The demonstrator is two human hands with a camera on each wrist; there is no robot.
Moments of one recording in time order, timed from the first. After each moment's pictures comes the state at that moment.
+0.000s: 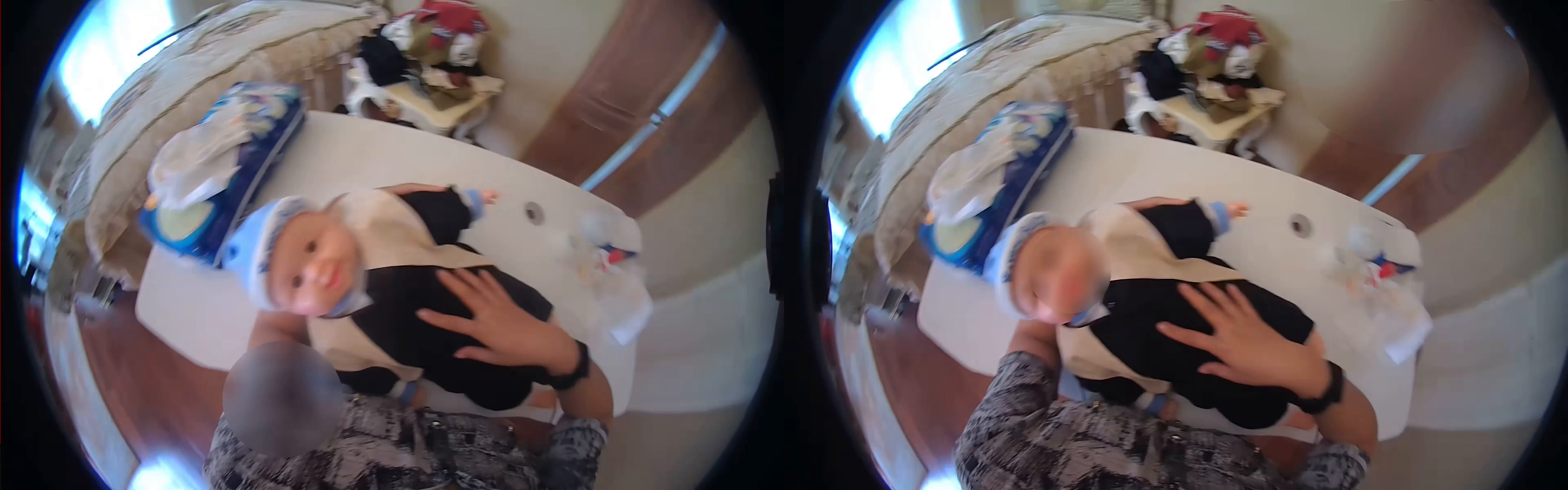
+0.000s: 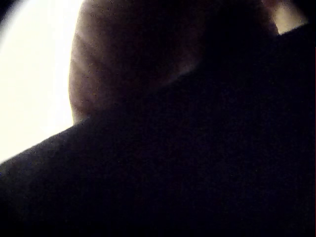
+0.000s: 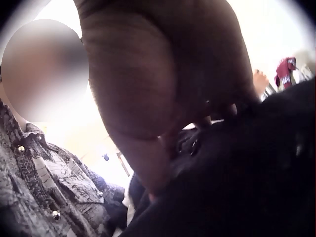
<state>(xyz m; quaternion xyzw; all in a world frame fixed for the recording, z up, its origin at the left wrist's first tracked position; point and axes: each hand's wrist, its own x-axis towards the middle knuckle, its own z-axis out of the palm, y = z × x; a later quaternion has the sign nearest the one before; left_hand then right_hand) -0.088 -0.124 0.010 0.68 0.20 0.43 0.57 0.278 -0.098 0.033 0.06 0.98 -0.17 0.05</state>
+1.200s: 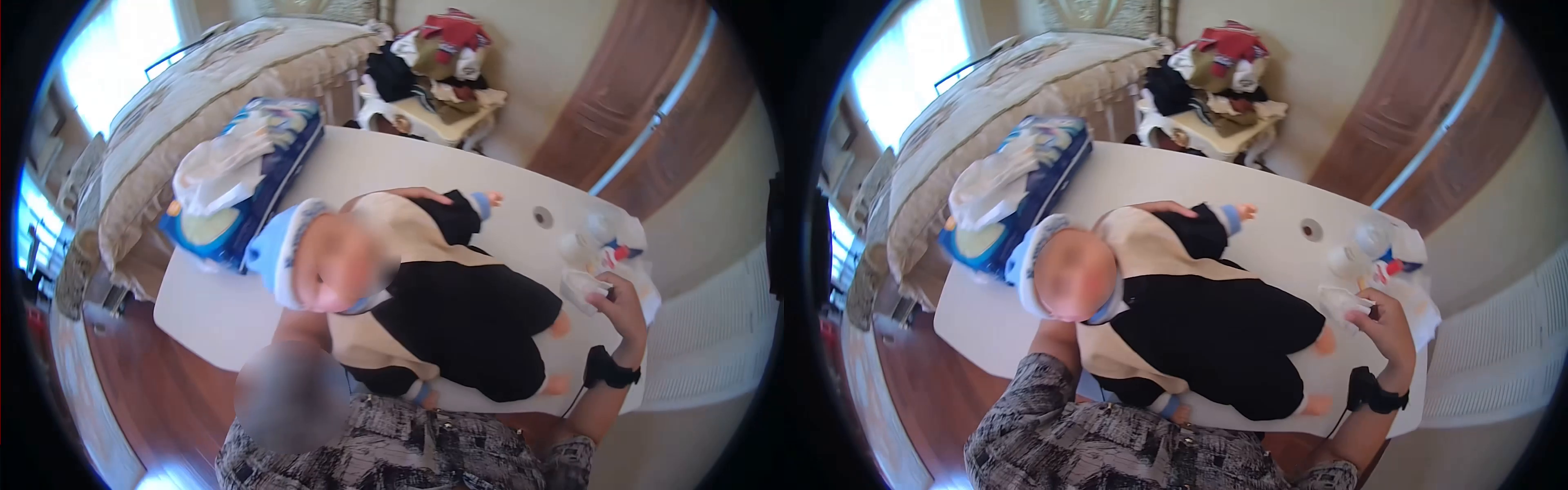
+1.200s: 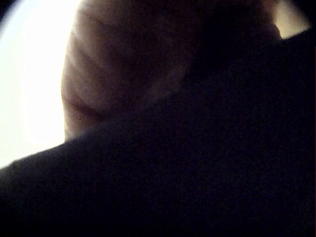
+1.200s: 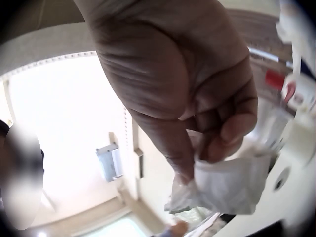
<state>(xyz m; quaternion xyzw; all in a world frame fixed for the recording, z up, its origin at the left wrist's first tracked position) -0.080 -0.095 0.013 0.64 0.22 0.46 0.58 0.426 -0.057 0.038 0.47 0.76 -0.38 -0.23</state>
